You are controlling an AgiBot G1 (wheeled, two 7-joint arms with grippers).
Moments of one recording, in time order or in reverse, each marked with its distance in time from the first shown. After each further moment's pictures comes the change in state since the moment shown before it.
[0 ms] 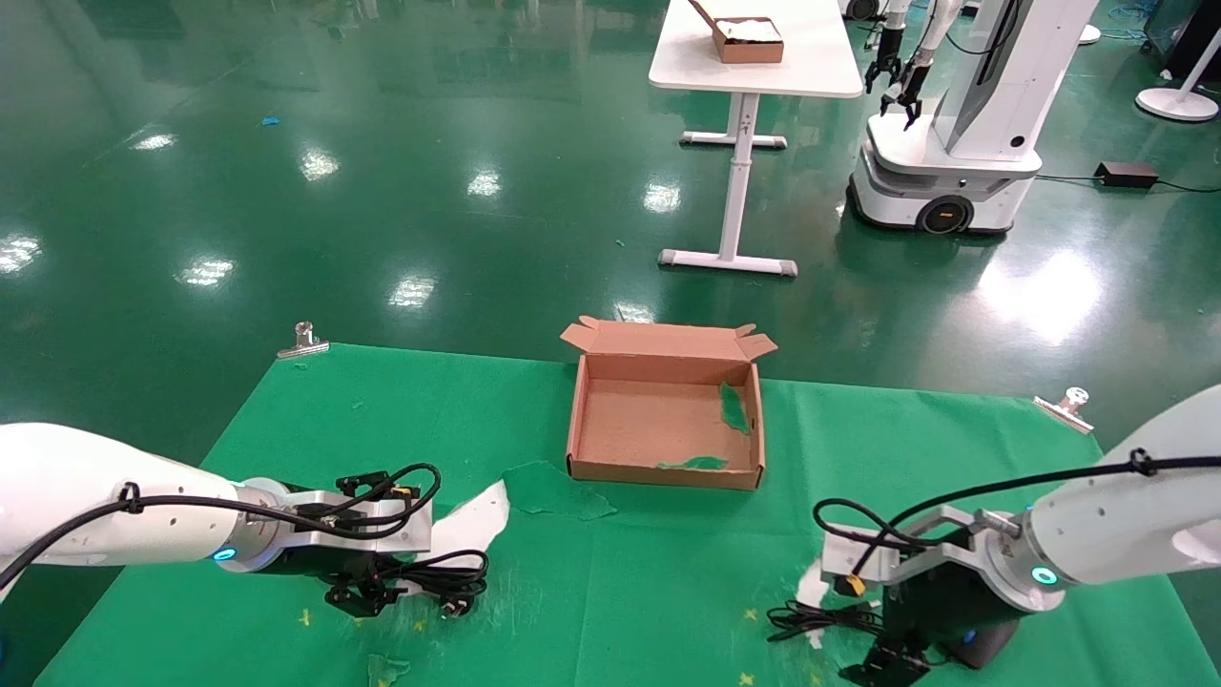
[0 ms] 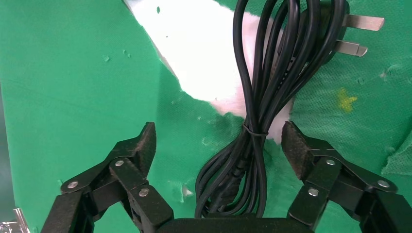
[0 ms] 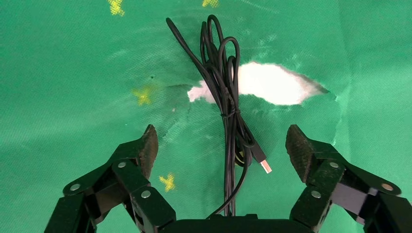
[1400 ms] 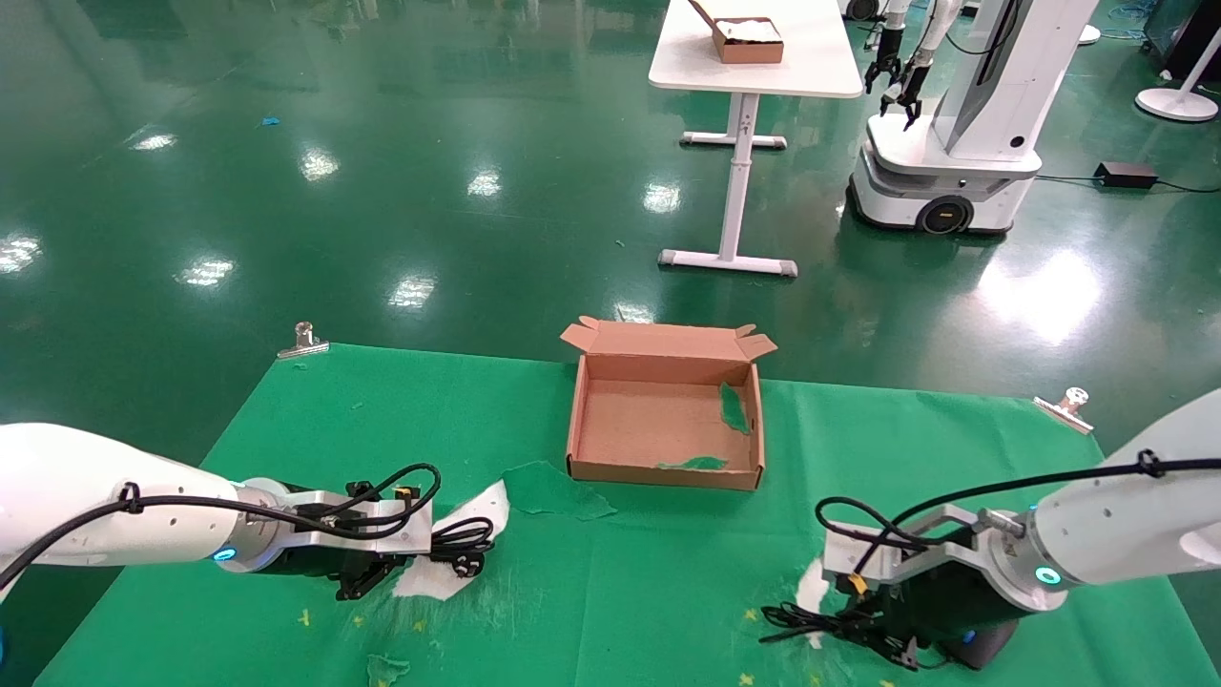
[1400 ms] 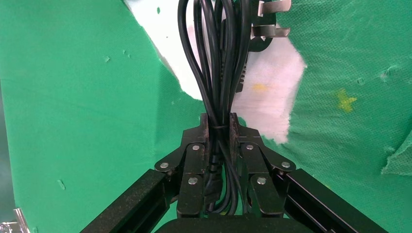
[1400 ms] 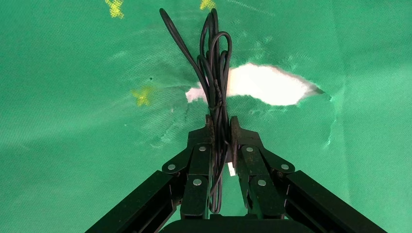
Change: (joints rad) left arm 0.000 0.000 0.000 0.000 0.000 0.000 0.000; right arm -0.010 0.014 0.004 0.029 0.006 -0.003 0.008
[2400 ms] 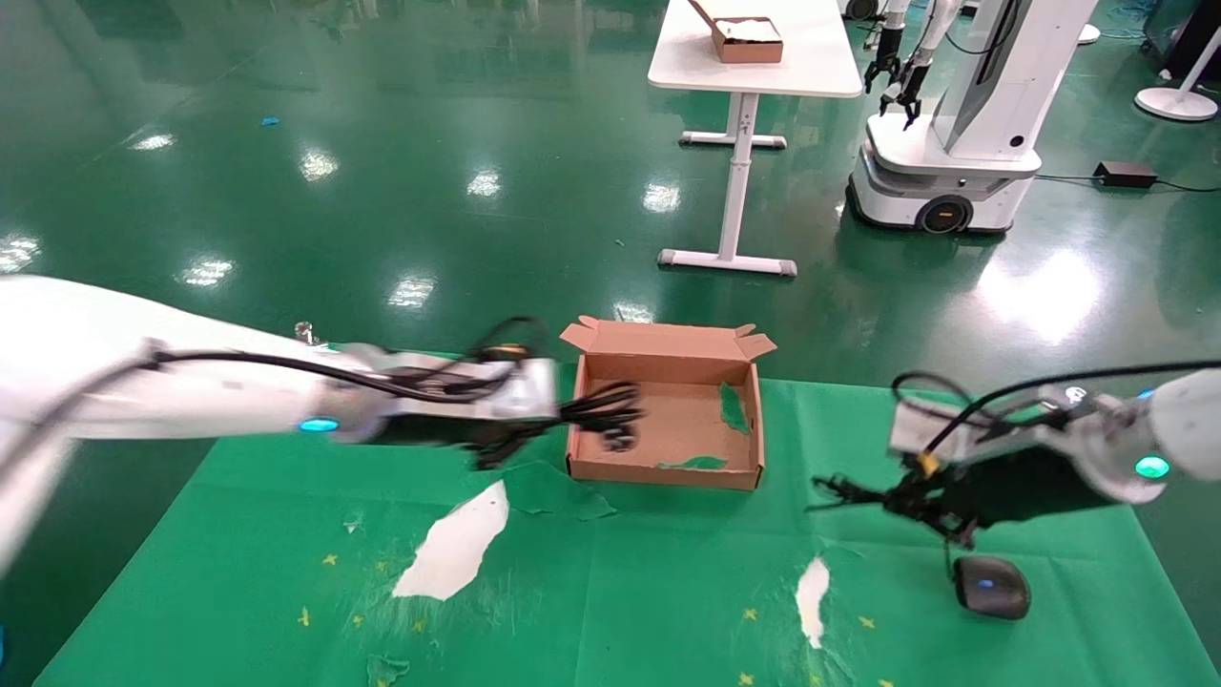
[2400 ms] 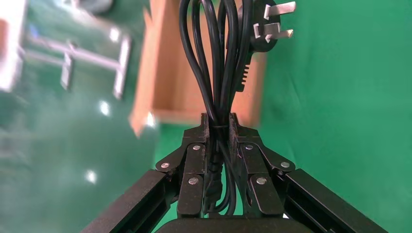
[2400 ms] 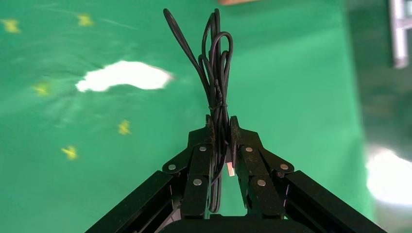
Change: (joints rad) left arm -0.120 0.143 -0.071 -0.035 -0.149 -0.053 0.081; right arm 0.120 0.129 0.044 0.155 -0.004 -0.007 0.063
